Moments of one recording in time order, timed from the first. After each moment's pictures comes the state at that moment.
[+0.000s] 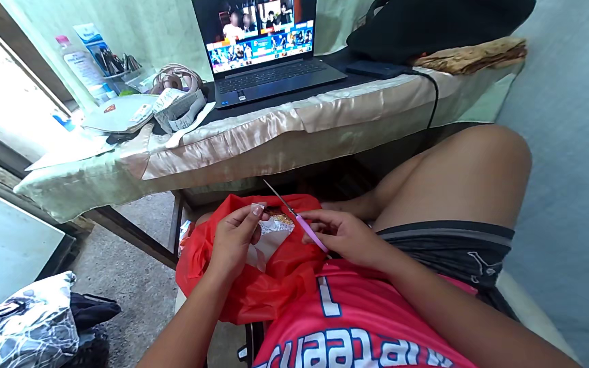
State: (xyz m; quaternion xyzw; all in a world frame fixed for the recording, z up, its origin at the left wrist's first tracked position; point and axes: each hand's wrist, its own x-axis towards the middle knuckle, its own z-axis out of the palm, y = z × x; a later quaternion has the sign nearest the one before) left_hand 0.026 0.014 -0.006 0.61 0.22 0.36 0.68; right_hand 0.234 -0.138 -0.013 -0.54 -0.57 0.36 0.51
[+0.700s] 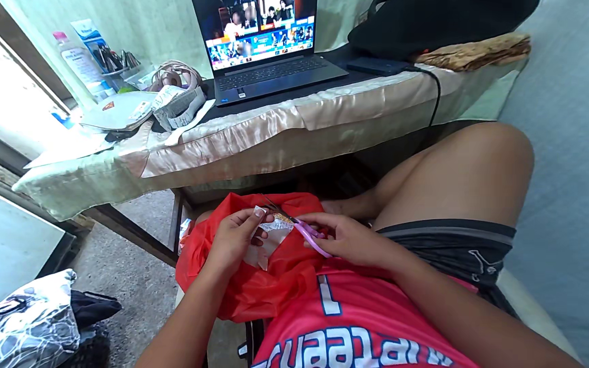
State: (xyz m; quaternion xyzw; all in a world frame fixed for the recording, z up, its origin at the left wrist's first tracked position) left_hand 0.024 0.017 0.002 0.63 0.30 0.25 0.67; right_hand 0.241 -0.139 -0.013 -0.59 -0.59 0.36 0.41
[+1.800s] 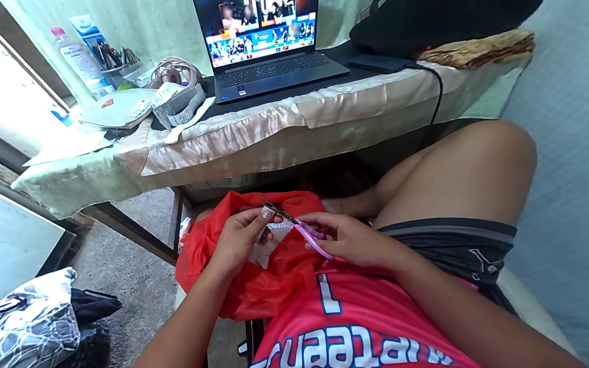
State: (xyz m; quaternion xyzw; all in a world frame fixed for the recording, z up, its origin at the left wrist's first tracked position) left_hand 0.025 0.014 -0.004 0.66 0.22 0.26 0.67; right_hand 0.240 -0.142 -0.008 -0.57 -0.61 0.37 0.41
